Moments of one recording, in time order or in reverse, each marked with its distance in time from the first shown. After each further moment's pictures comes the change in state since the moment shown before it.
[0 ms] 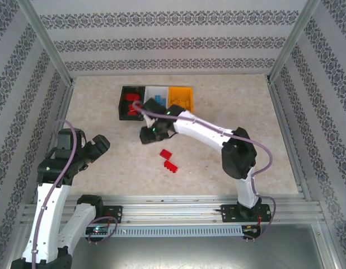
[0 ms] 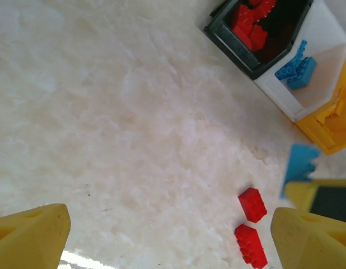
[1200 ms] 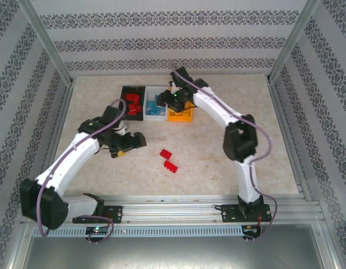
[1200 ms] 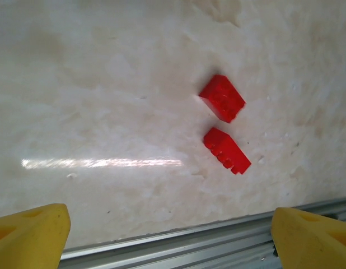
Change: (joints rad) left arm -0.333 0.566 0.126 0.105 0.273 0.124; right arm -0.325 0.083 0.142 0.036 -0.104 0.193
